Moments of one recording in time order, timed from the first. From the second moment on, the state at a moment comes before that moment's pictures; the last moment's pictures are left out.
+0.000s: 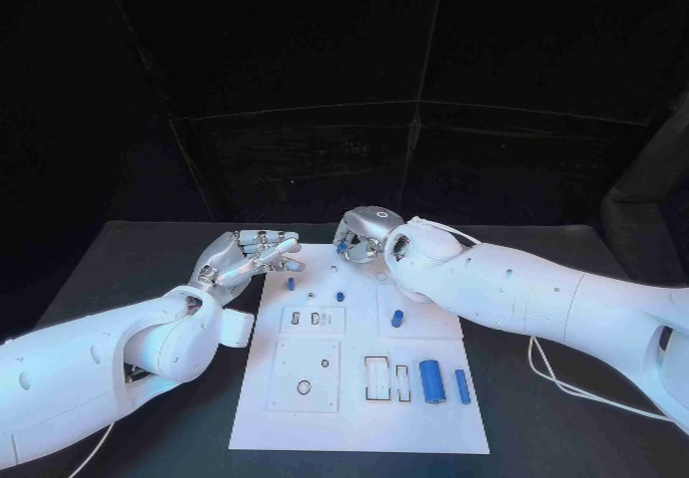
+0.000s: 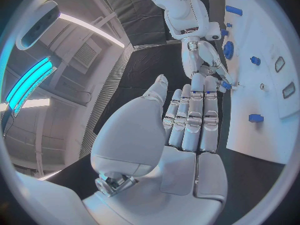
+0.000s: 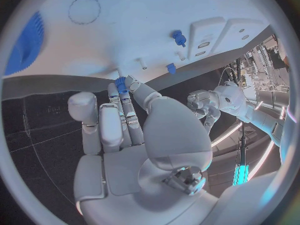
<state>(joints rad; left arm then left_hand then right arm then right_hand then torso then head) 1.19 -0.87 -0.08 1.55 -0.02 -0.27 0.55 1.43 -0.01 0.03 0.12 0.05 0.99 0.20 0.13 0.07 1.09 0.14 0.15 0.07 1.21 0.08 0.26 0.19 0.17 1.01 0.19 0.34 0.14 1.26 -0.38 -0.02 1.04 -1.59 -0.34 -0.08 1.26 0.02 0.42 -0.25 0.10 1.09 0.15 0.07 0.07 1.21 0.09 0.07 0.06 1.46 0.00 1.31 1.09 0.15 1.26 0.10 1.23 0.90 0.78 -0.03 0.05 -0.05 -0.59</state>
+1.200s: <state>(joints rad) 1.20 -0.89 -0.08 1.56 -0.02 -0.27 0.54 1.43 -0.01 0.03 0.11 0.05 0.99 0.20 0.13 0.07 1.09 0.14 0.15 0.07 1.21 0.08 0.26 0.19 0.17 1.01 0.19 0.34 0.14 1.27 -0.51 -0.02 1.17 -1.61 -0.38 -0.10 1.27 -0.07 0.24 -0.13 0.13 0.91 0.17 0.07 0.07 1.02 0.11 0.17 0.07 1.46 0.02 1.26 0.98 0.15 1.19 0.12 1.14 0.74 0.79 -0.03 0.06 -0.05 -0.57</state>
